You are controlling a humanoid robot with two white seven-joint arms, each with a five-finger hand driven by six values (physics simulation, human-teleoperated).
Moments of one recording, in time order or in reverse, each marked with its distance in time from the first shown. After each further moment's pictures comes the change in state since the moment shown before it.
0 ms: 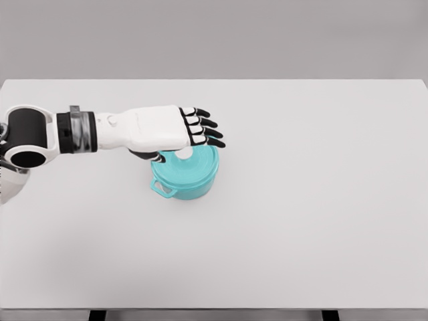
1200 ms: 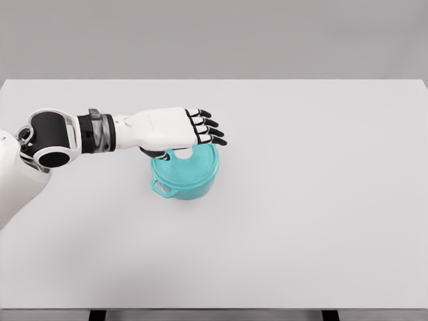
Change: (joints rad) left arm 0.011 -0.092 0.003 0.100 -0.143 0.000 0.000; right arm 0.000 0.000 0.000 0.000 0.000 0.000 0.000
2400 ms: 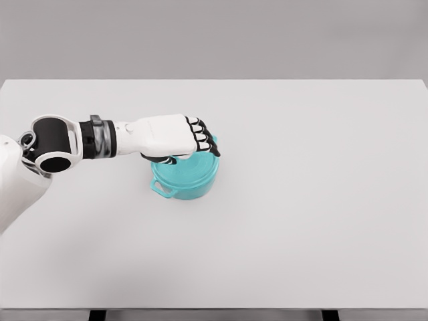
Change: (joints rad) left arm 0.017 0.006 -0.010 0.000 0.008 0.000 0.000; right arm 0.000 0.000 0.000 0.000 0.000 0.000 0.000
